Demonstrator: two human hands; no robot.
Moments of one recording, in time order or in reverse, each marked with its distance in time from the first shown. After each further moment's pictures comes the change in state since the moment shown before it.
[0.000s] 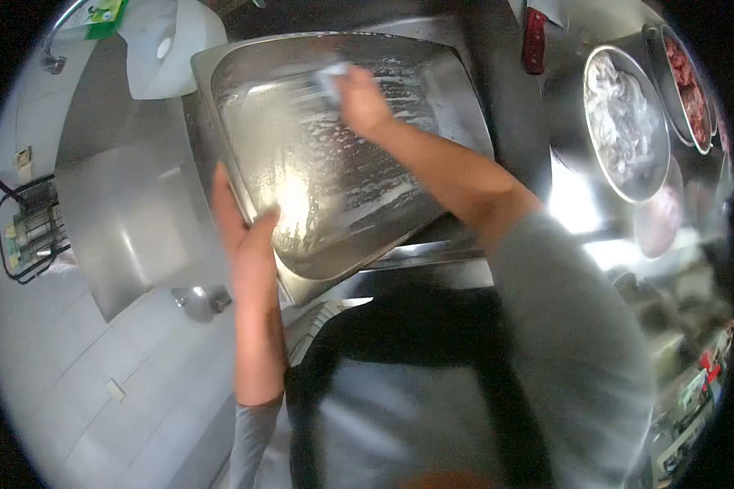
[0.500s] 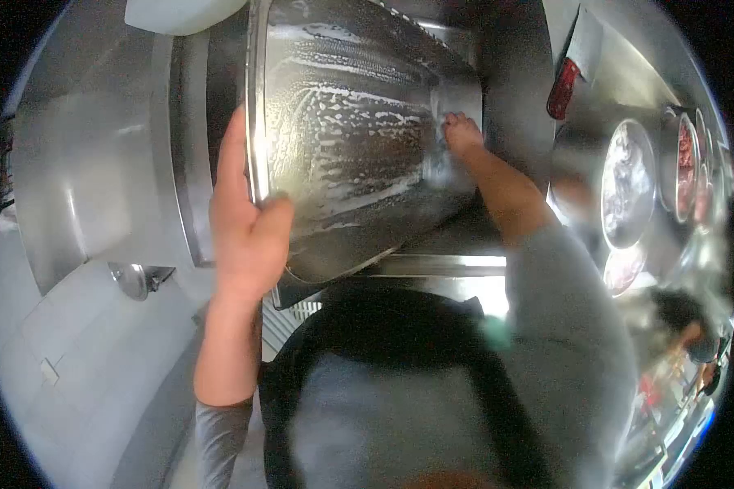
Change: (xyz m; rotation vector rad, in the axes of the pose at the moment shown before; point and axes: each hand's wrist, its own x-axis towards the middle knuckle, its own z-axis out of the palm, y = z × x) left_hand 0.054 -0.110 -0.094 0.073 -0.074 0.171; right_hand -0.089 0.132 0.056 -0.719 -0.719 0.201
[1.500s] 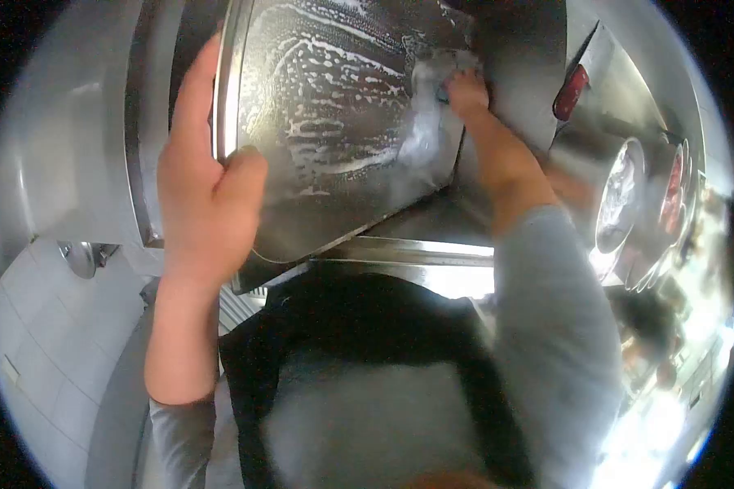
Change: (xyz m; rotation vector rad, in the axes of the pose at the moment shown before) left_hand -0.028 -0.091 -0.036 -0.063 0.035 0.090; right_hand 0.015 -0.047 0.003 -0.398 -0.046 -0.150
